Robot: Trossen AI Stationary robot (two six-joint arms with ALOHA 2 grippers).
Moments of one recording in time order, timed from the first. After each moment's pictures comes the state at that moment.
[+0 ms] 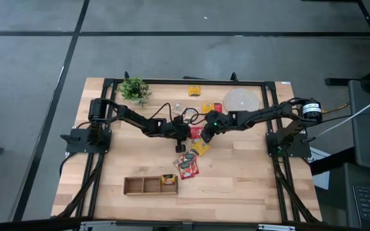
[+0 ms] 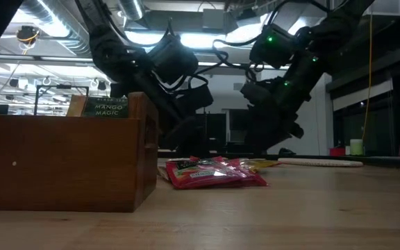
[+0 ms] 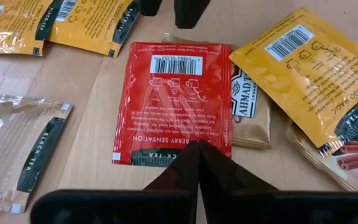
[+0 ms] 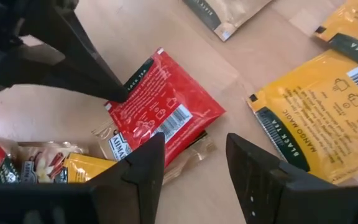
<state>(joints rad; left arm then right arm) 0.07 1.97 0.89 0.31 -0.10 0.02 -0.14 1.64 0.78 -0.07 0.08 0.63</state>
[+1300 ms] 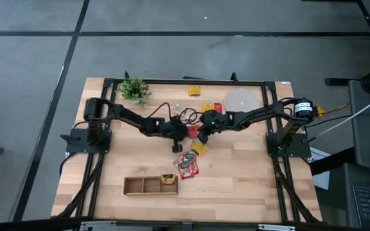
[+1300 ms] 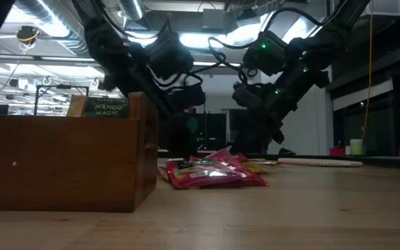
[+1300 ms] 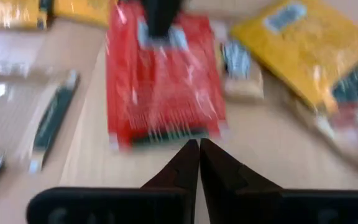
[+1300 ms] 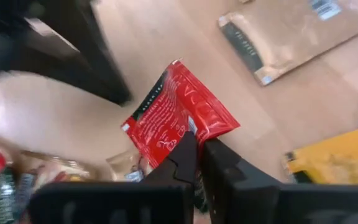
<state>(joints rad) 0.07 1.88 0.88 0.18 -0.11 0.02 -0.16 1.73 0.78 0.14 0.03 0.44</state>
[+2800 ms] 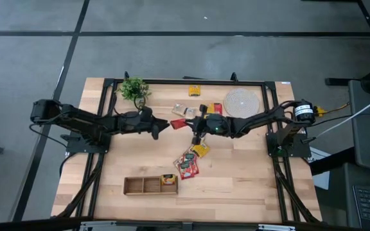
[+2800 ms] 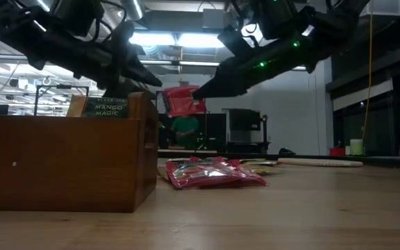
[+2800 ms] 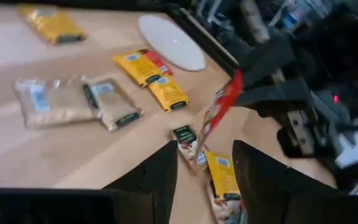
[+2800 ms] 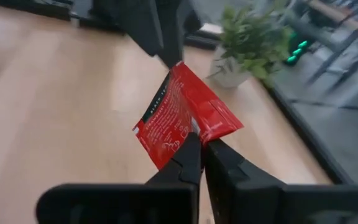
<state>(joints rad) 0.08 1.21 0.33 0.60 -0.21 -0.70 -0.03 1.73 0.83 0.57 0.27 -0.23</state>
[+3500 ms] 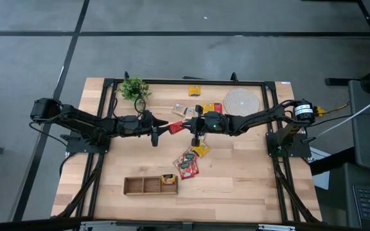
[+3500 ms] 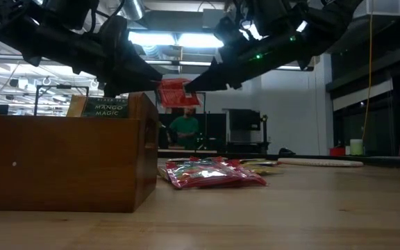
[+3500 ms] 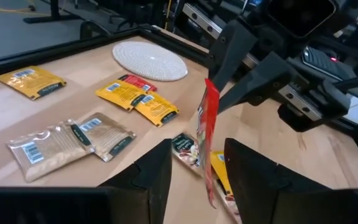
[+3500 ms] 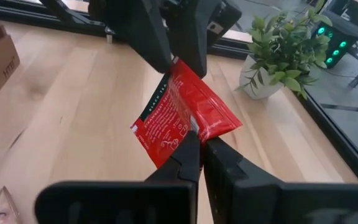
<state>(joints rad) 0.01 1.21 0.33 0.64 -0.29 -0.42 -0.04 1.73 0.87 0.53 0.14 -0.19</state>
